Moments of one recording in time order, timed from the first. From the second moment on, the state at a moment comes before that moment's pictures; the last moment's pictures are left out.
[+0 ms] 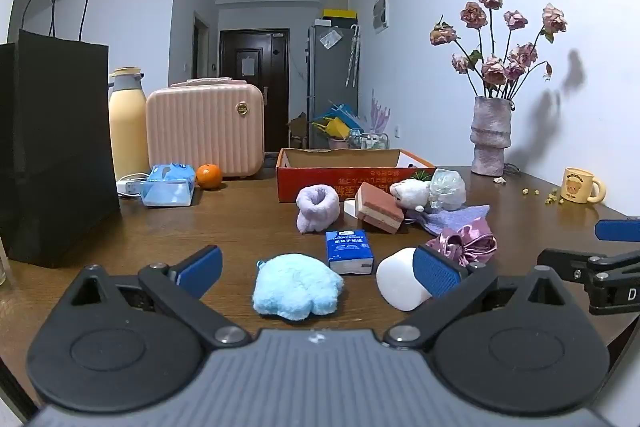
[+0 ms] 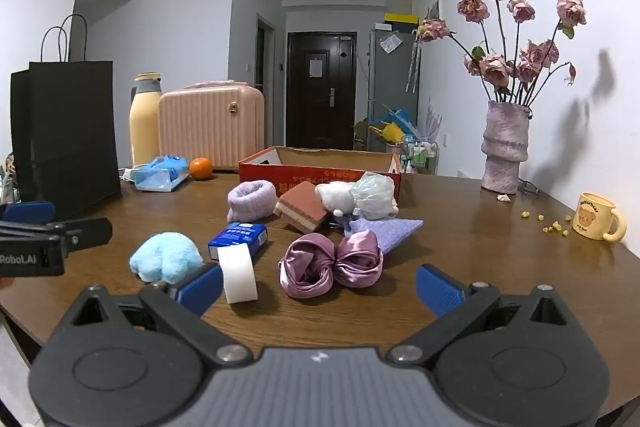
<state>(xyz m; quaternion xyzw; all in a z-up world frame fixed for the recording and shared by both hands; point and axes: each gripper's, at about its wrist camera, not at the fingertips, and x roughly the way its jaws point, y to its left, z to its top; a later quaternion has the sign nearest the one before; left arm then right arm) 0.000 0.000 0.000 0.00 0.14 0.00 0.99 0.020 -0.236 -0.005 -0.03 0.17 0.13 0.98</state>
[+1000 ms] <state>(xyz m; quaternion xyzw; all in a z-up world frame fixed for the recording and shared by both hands) -0.001 -0.002 0.000 0.00 0.14 0.00 0.99 0.019 -0.233 -0.003 -0.03 0.17 0.13 0.98</state>
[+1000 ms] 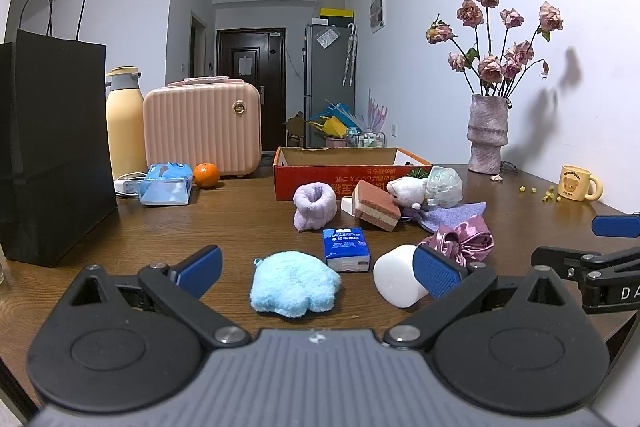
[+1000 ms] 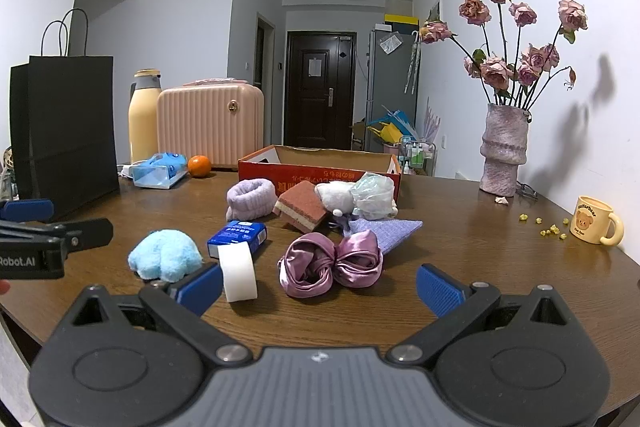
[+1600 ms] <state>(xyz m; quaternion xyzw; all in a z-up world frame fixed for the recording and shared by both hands) -0.001 -0.002 -0.001 0.00 0.14 0.00 0.99 0.019 -0.232 -0.003 -0.03 0.17 0.13 0.98</state>
